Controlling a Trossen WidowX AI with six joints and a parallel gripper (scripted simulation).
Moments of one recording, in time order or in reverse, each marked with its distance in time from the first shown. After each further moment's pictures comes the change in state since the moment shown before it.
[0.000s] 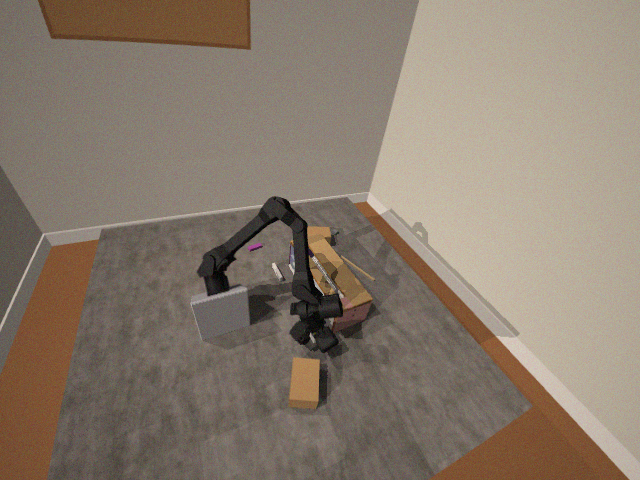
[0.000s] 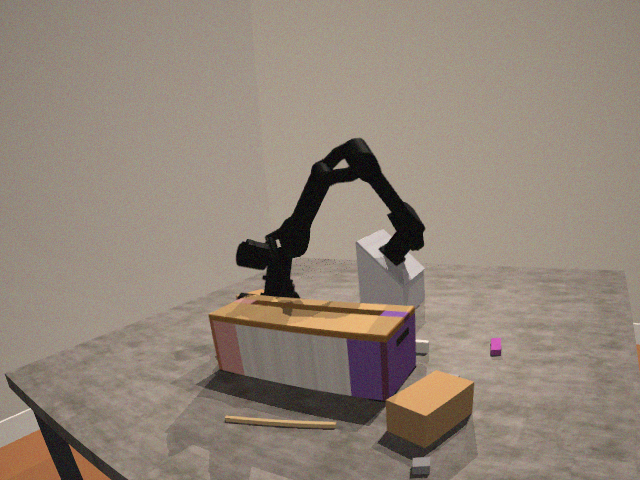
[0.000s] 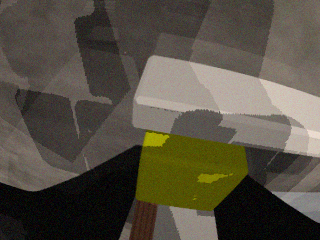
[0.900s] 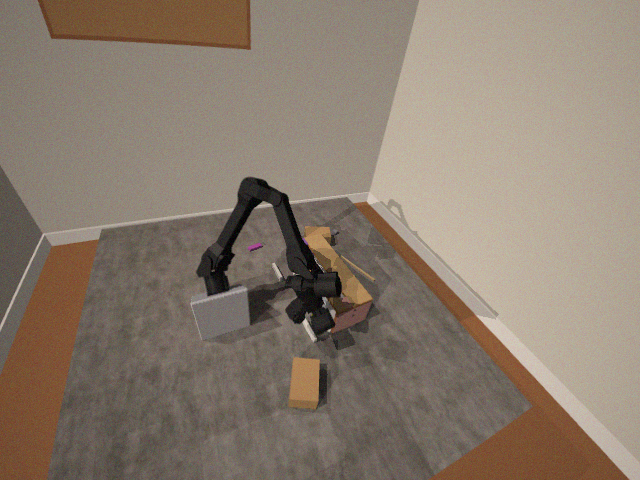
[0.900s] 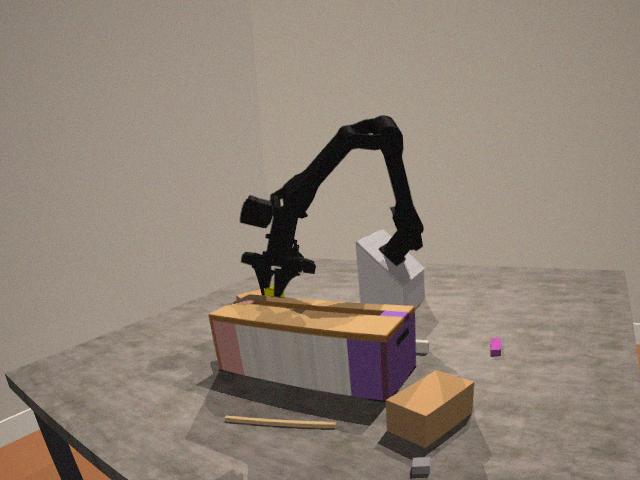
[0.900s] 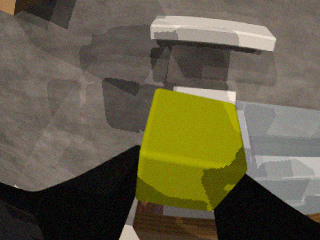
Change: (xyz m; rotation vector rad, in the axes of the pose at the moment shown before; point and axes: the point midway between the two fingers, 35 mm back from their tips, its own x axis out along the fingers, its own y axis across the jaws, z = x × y) arm -0.092 -0.007 -0.030 0.127 0.013 0.075
